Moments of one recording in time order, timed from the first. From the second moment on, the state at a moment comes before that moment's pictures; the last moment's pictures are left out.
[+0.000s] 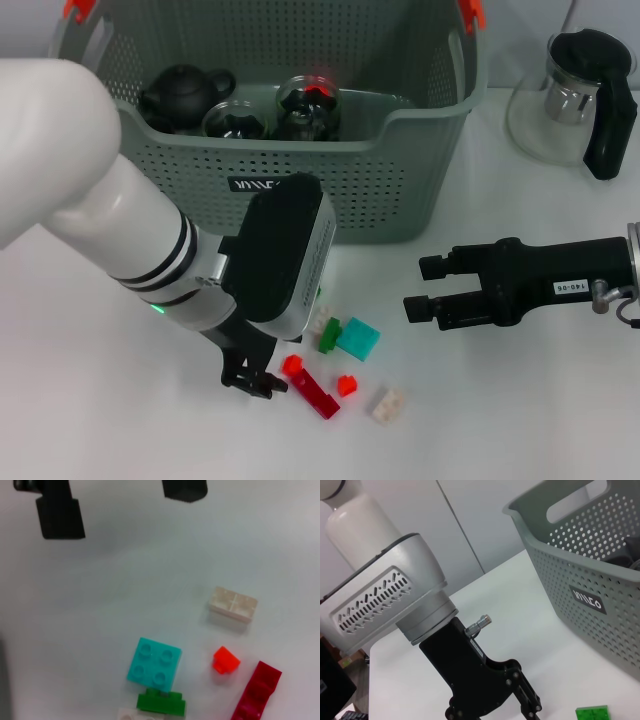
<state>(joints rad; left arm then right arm) -0.55 -2.18 1.60 1.27 2.60 1.43 -1.66 0.60 2.07 -0.88 -0.71 -2.04 -1.61 1.70</state>
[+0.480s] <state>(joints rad) -0.56 -2.18 1.61 1.23 2.60 1.39 -1.66 0.60 2.07 -0.88 -0.71 -2.04 -1.60 1.70</state>
